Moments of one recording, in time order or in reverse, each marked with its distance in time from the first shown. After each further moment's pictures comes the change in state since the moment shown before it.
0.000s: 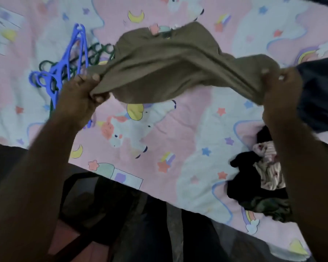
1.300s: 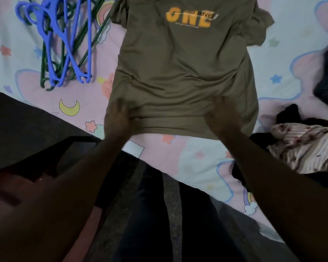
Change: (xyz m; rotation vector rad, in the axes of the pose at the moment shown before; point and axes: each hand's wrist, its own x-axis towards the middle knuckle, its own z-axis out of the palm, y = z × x) left_hand -0.082 -0.203 0.023 1.178 0.061 -0.118; right_hand -0.108 0.157 0.070 -0.974 -0.500 -0.421
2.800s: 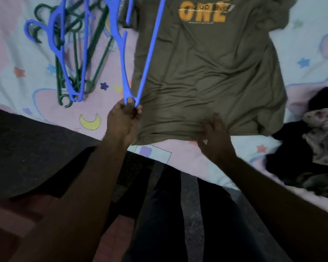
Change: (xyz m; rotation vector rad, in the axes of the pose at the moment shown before) left_hand 0.031 -0.018 -0.063 -1.709 -0.098 -0.437; right_hand -0.071 -0.079 0.066 0.096 -0.165 0.037
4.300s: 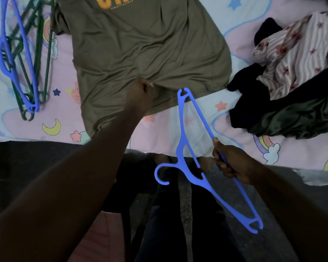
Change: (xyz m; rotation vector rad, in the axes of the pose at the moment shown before) left_hand -0.018 -0.149 0.112 1.399 -0.218 0.626; right_hand -0.164 0.144 -0.017 1.374 -0.558 0.660
